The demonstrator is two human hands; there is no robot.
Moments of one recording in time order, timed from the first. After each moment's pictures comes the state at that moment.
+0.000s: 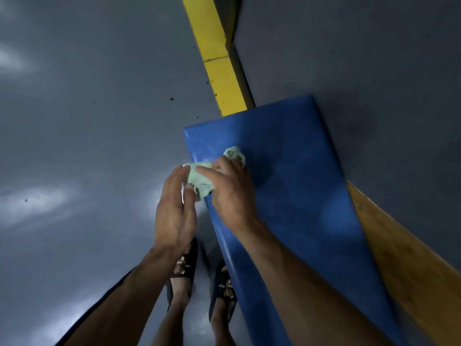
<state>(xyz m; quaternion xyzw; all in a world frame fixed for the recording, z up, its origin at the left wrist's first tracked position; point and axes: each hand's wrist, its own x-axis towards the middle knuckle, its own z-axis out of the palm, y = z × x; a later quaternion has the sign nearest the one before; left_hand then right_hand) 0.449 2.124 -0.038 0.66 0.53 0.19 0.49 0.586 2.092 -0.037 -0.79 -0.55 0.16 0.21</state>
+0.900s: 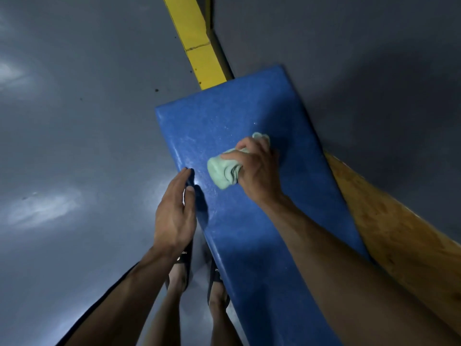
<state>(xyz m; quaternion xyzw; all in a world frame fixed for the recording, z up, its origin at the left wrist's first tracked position) 0.462 2.052 -0.031 0.71 0.52 0.13 0.47 0.664 2.013 -0.040 -0.83 -0.52 0.14 0.15</state>
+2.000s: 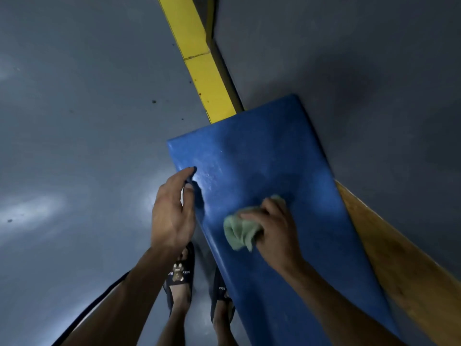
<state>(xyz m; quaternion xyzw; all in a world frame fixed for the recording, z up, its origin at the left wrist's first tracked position) 0.481 2.159 -0.037 0.72 0.50 0.13 0.47 0.638 1.995 -0.033 -0.83 -0.50 0.21 0.16</state>
